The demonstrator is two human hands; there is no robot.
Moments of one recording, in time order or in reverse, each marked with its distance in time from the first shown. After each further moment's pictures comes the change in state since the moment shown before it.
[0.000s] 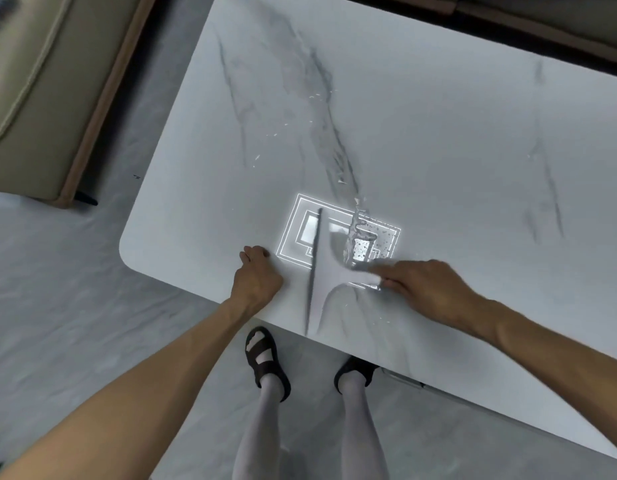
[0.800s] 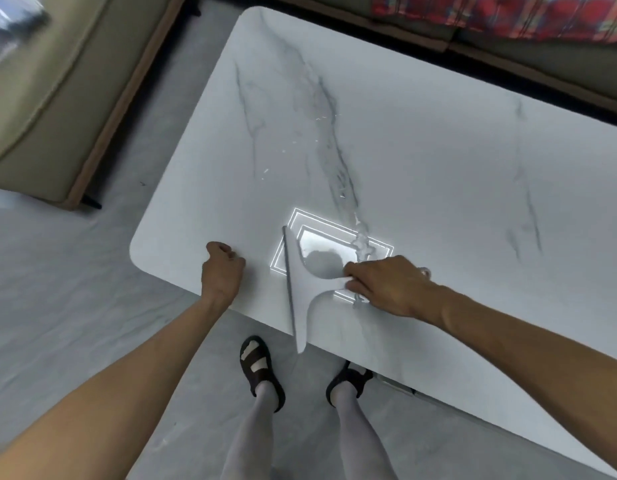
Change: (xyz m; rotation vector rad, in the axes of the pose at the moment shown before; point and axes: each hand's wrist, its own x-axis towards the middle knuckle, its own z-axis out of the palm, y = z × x) left_hand -0.010 -0.034 -0.055 -0.552 0.187 -0.152; right_hand 0.037 -0.052 -0.025 -0.162 -0.170 -0.080
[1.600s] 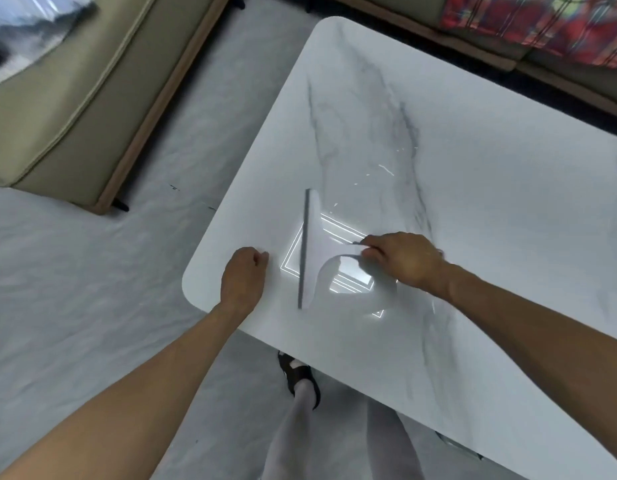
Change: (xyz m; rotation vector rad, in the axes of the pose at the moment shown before) left_hand 0.121 -0.009 -0.071 0.194 0.031 0.141; right_hand 0.187 -0.022 -0.052 0.098 0.024 0.149
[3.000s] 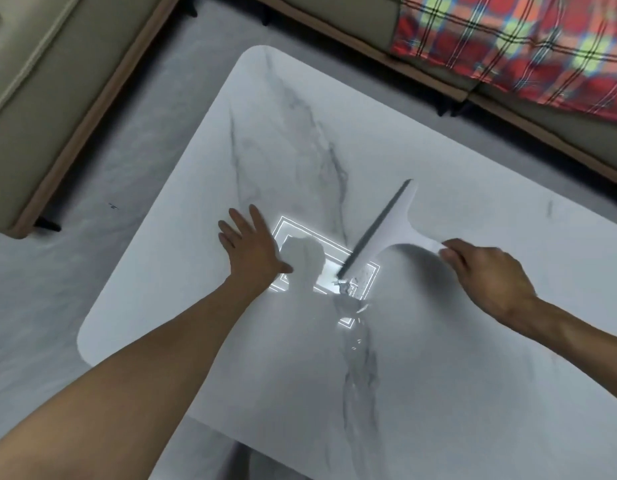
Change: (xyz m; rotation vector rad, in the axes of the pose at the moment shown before) left_hand 0.073 0.185 0.108 0.596 -0.088 0.109; right_hand -0.065 0.207 -0.103 -0.061 0.242 0.347
